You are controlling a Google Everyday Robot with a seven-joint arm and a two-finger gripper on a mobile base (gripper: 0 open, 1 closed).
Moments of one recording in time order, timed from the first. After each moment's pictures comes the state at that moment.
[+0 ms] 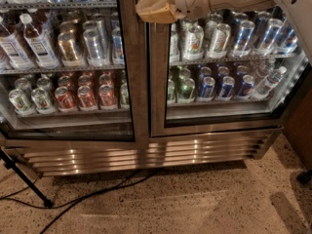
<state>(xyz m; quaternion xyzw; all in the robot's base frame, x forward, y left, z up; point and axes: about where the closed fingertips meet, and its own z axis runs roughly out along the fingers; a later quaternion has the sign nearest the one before) 0.646 0.012 1.036 -0.66 0.46 0.20 0.55</state>
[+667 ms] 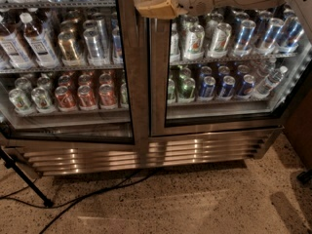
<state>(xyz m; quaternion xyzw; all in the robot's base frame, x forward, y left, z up) 0.628 0.014 1.053 -0.66 0.44 0.20 0.57</state>
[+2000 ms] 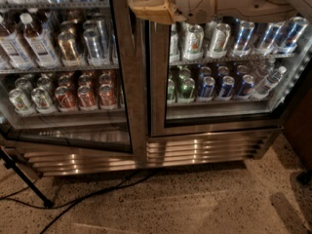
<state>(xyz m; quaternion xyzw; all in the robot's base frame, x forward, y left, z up) 0.579 0.023 1.067 -0.64 0.44 0.22 0.59</state>
